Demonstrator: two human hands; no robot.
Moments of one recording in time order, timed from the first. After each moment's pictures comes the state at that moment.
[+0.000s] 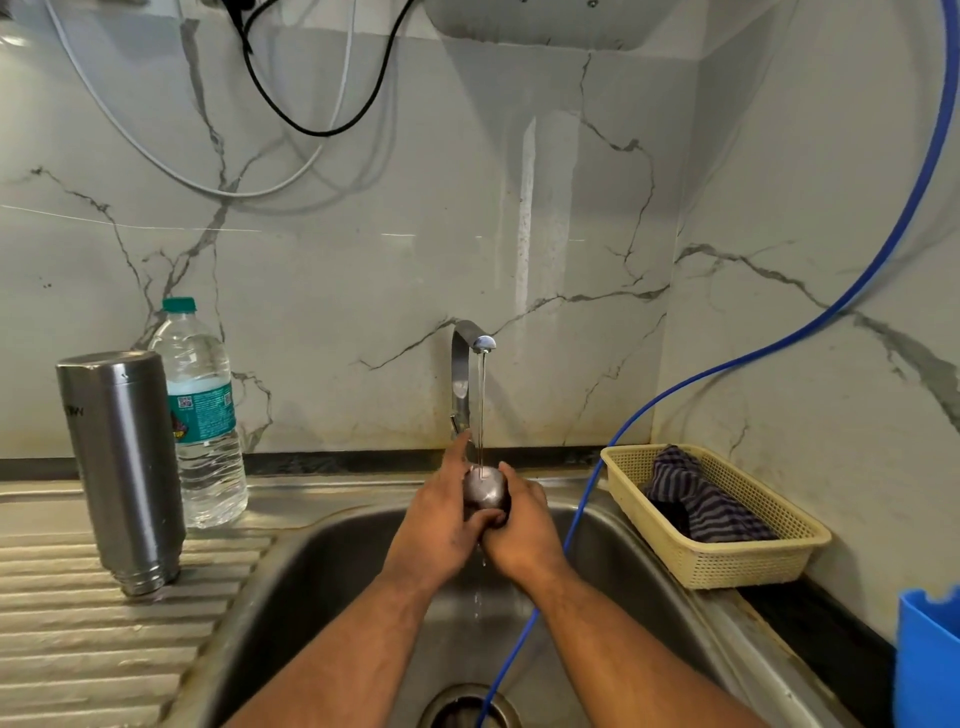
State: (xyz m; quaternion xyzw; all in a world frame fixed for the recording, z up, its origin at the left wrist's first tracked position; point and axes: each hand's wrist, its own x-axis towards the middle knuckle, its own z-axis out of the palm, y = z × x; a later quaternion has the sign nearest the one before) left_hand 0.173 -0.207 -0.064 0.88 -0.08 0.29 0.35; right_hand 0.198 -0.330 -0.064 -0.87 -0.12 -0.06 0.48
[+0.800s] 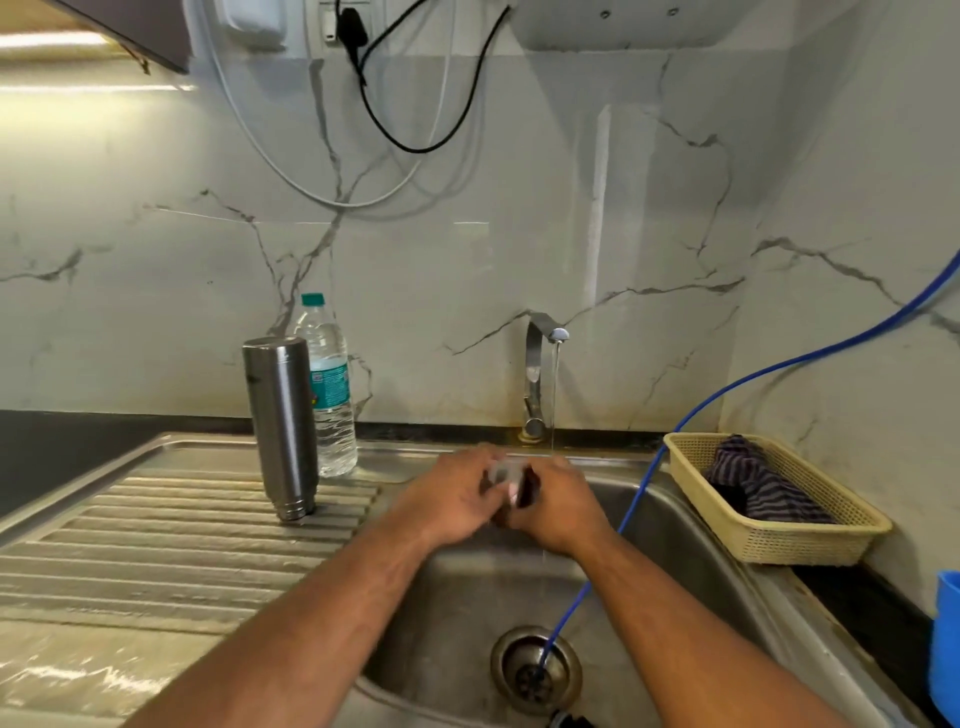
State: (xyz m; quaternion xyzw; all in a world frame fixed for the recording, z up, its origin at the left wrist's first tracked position) left_hand 0.071 -0.169 -0.006 0.95 -0.01 0.15 0.26; right_hand 0.148 -0.321 -0.034 -0.92 -0.25 -0.03 0.31
